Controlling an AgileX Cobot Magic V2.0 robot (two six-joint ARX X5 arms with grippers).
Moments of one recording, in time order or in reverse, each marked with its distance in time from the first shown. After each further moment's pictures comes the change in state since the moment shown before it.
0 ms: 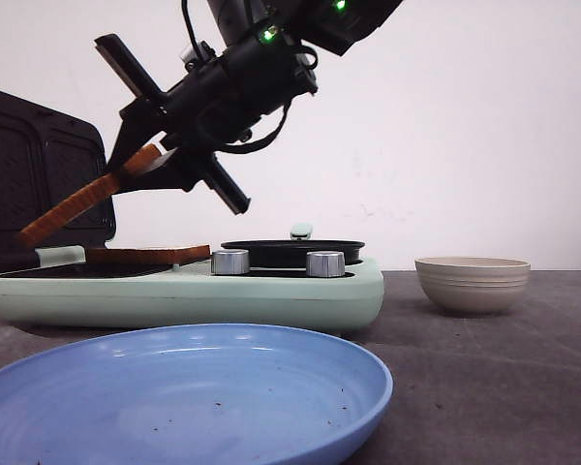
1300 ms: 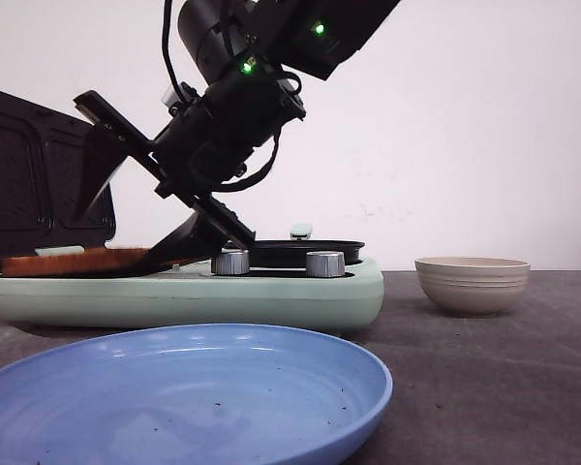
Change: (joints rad) left arm 0.000 0.000 0.000 0.000 0.000 0.000; right arm 0.020 0.041 0.018 -0.150 0.077 -0.077
